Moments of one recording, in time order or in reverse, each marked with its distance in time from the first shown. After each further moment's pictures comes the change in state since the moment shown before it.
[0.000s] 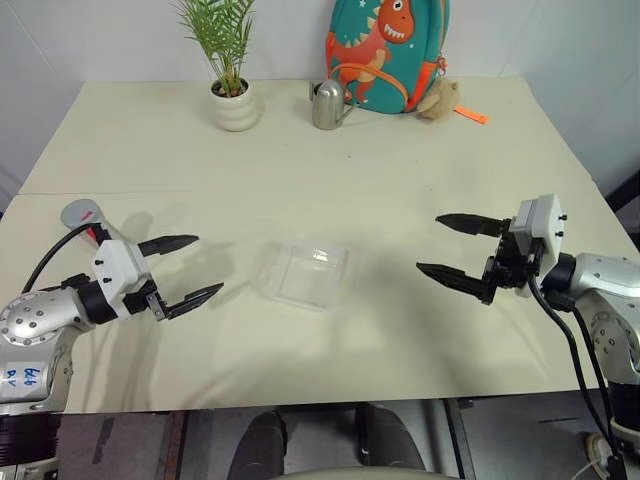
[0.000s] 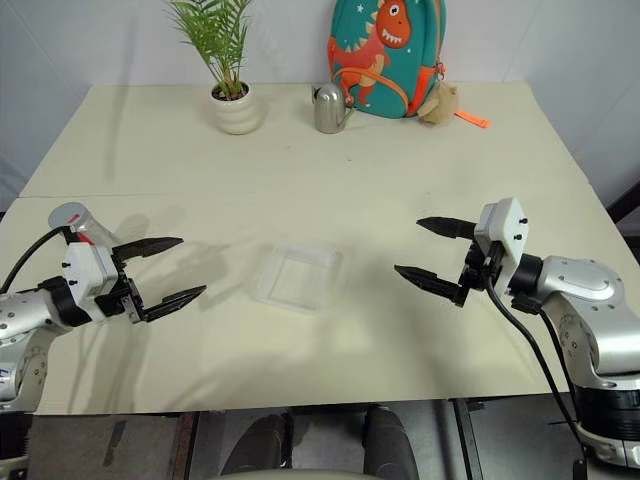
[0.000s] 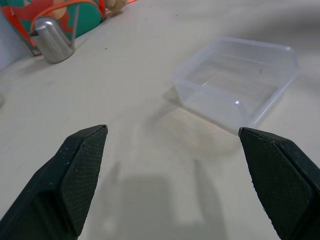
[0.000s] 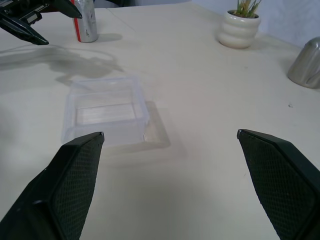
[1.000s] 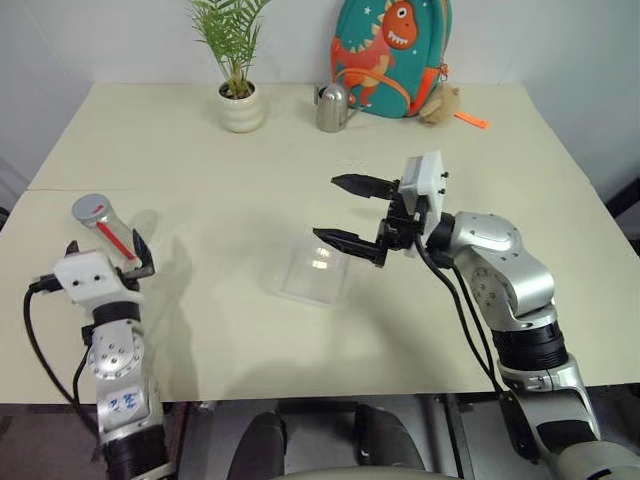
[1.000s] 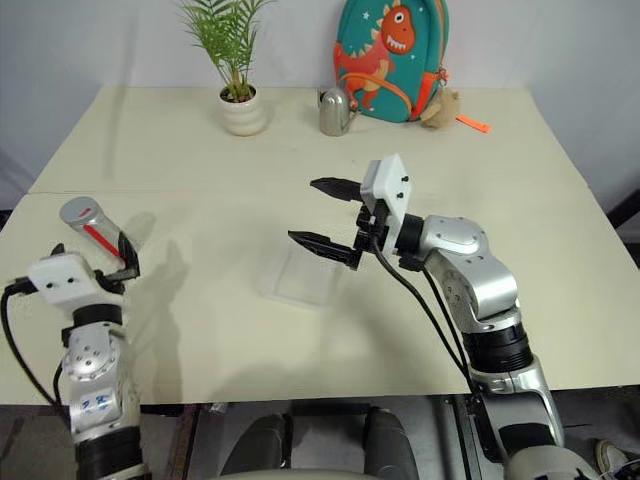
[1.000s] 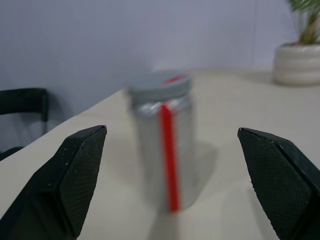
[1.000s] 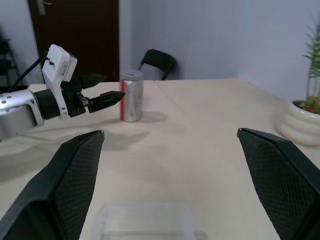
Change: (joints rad) left arm -0.074 -0.609 0.140 -0.042 0.414 0.014 1.129; right arm -0.390 0.383 0.307 0.099 -0.102 0.022 -0.147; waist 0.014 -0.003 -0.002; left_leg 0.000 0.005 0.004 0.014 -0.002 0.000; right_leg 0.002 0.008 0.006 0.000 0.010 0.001
